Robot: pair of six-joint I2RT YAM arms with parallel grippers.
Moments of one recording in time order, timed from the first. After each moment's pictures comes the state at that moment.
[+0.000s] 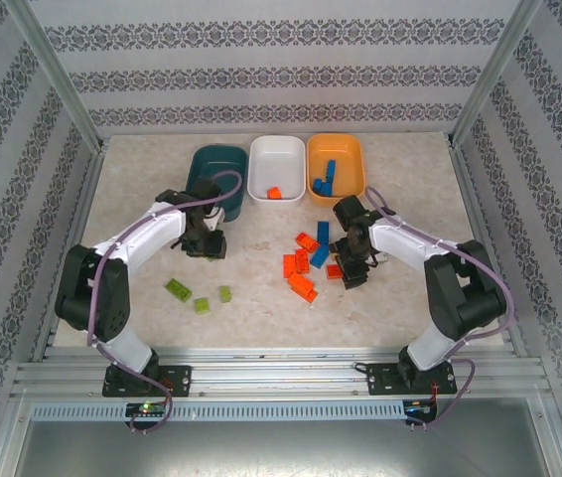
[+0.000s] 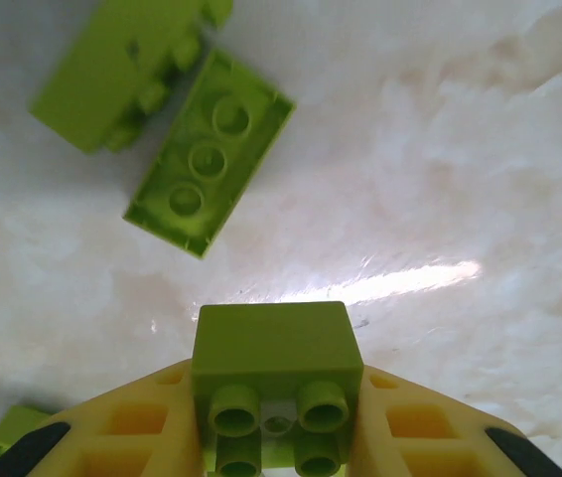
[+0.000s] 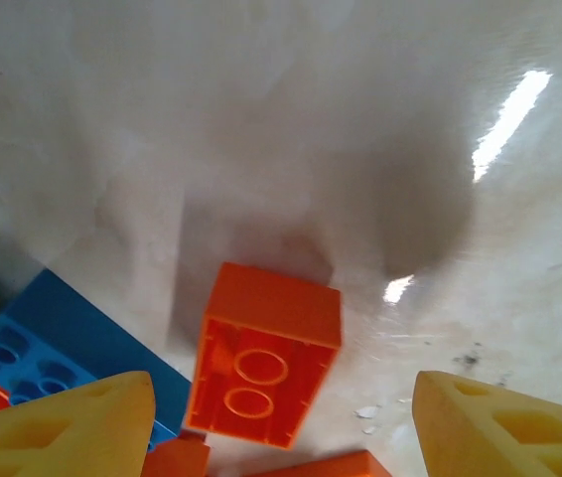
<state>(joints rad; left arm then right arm) -0.33 1.63 1.23 -0.98 0.10 -0.26 0.40 1.65 1.01 -0.79 -0.16 1.68</state>
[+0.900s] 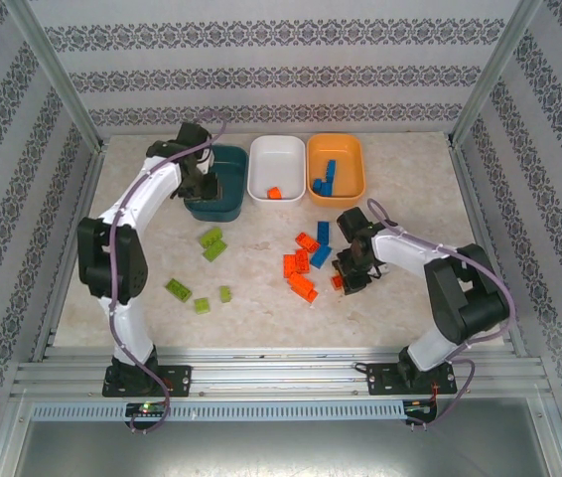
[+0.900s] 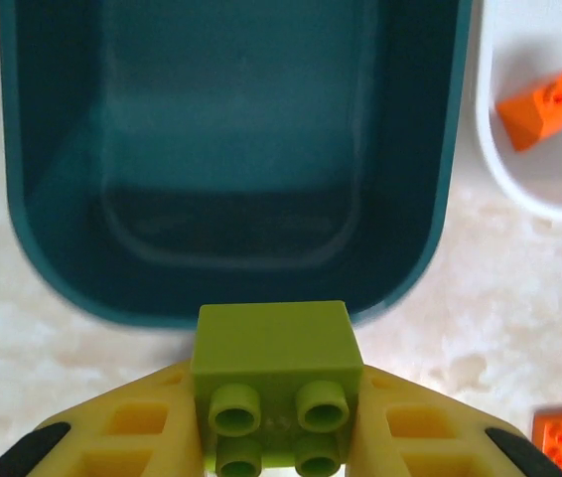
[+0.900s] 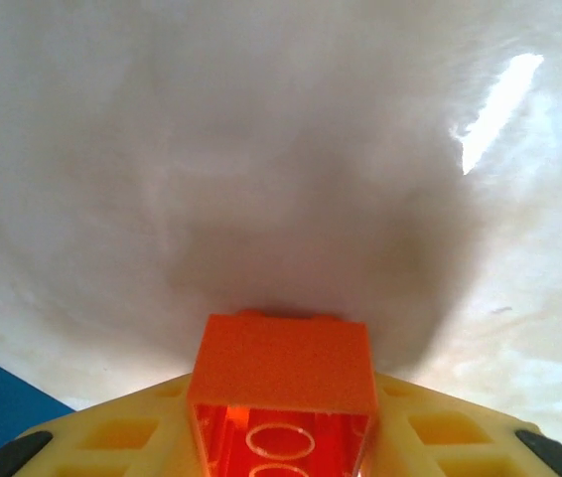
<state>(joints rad) -0.19 1.95 1.77 -1.02 0.07 -0.27 0.39 1.59 0.86 -0.72 -0.20 1.67</state>
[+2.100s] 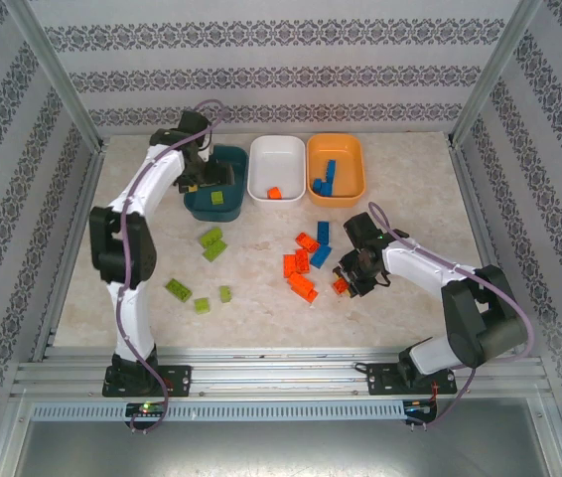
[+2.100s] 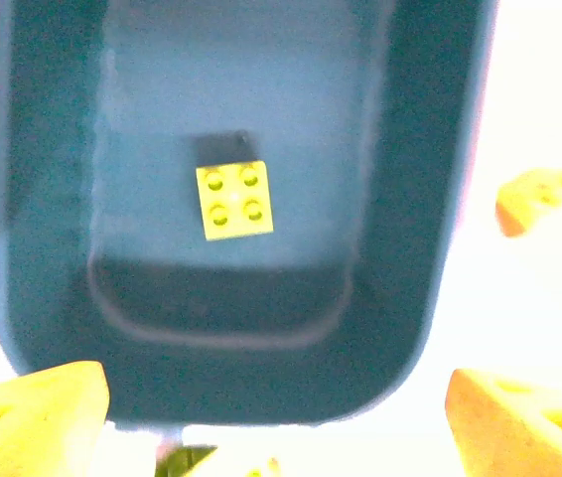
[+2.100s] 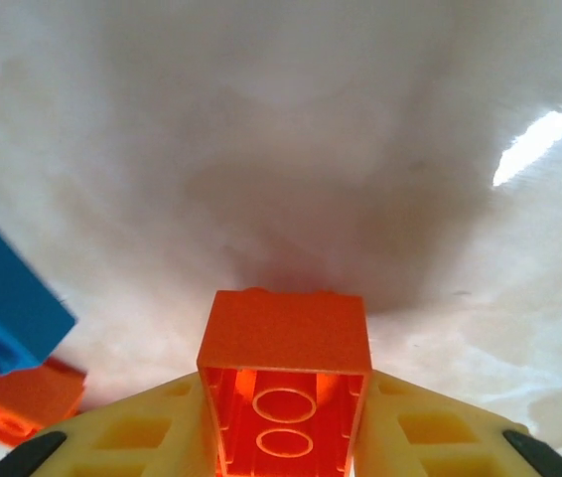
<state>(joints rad) -0.17 2.01 1.90 -1.05 0.12 -0.33 0.40 1.46 0.79 -0.69 -0.23 1.40</state>
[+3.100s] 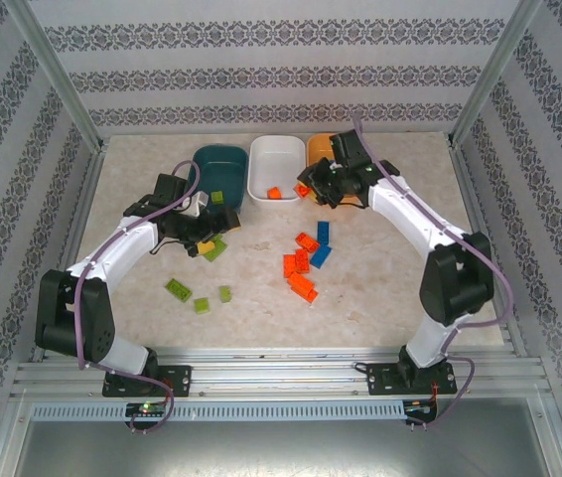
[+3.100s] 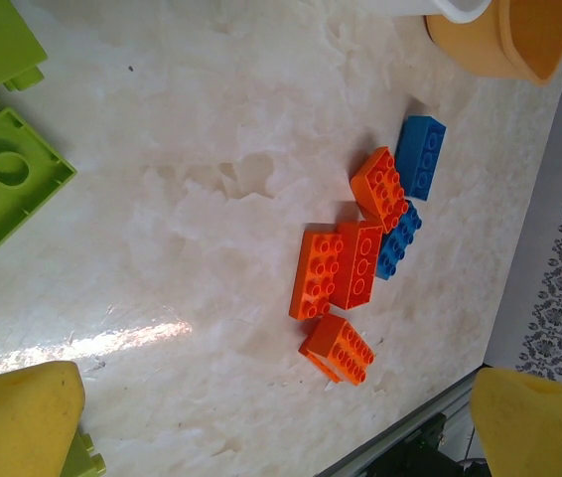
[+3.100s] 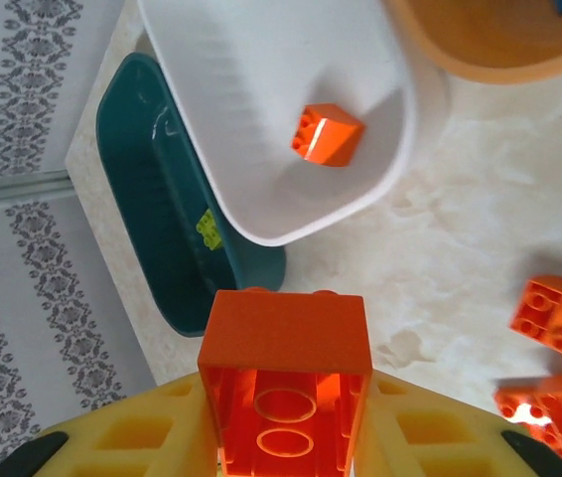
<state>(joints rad) -0.17 1.48 1.04 -0.61 0.61 -0.64 0.39 1.76 1.51 -0.58 -0.34 1.16</state>
